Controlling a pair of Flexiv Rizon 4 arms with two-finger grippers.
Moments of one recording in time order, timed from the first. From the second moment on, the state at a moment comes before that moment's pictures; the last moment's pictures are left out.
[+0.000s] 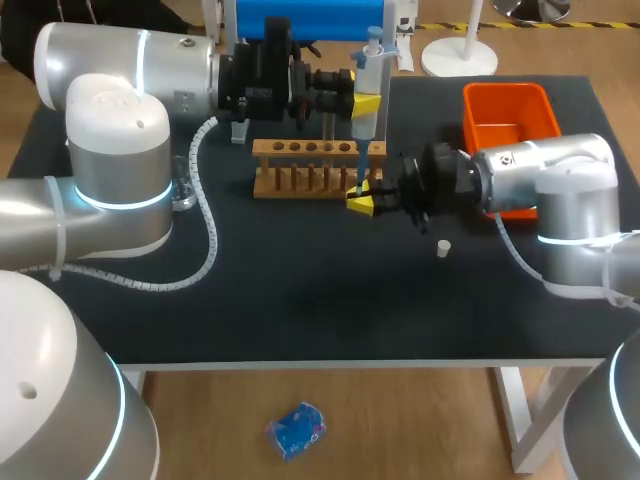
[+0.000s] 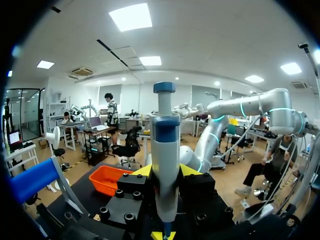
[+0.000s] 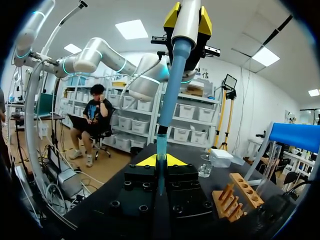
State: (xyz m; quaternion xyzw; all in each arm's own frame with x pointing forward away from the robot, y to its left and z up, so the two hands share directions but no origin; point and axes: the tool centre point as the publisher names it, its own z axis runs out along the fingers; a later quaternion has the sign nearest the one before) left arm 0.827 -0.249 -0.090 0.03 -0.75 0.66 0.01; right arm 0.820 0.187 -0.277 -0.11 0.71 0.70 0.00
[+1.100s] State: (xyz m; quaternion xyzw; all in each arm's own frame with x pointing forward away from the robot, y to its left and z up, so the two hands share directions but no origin) left arm 0.828 -0.249 -0.087 0.03 -0.75 0.66 0.01; right arm 0.822 0.189 -0.269 -0.08 0.68 0.73 -0.01
